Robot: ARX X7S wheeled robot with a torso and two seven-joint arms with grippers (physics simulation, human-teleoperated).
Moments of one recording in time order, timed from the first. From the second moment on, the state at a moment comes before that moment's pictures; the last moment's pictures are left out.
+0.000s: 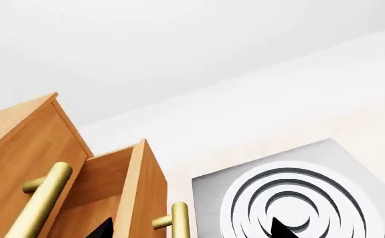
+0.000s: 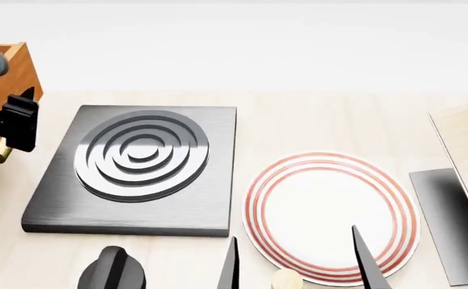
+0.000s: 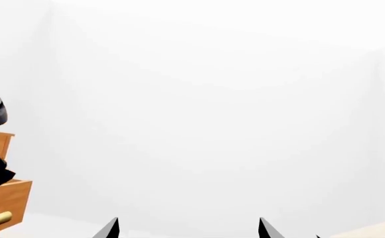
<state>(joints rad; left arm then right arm) -1.27 -0.78 0.90 -0.12 -1.04 -0.70 -0.35 -0.18 0.18 -0.34 -1.00 -0.23 0.35 0.21</state>
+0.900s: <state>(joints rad) -1.37 -0.65 0.86 -0.45 -1.03 -0.66 -0.26 -0.17 0.20 -0.36 -0.99 -0.22 0.36 0.23</state>
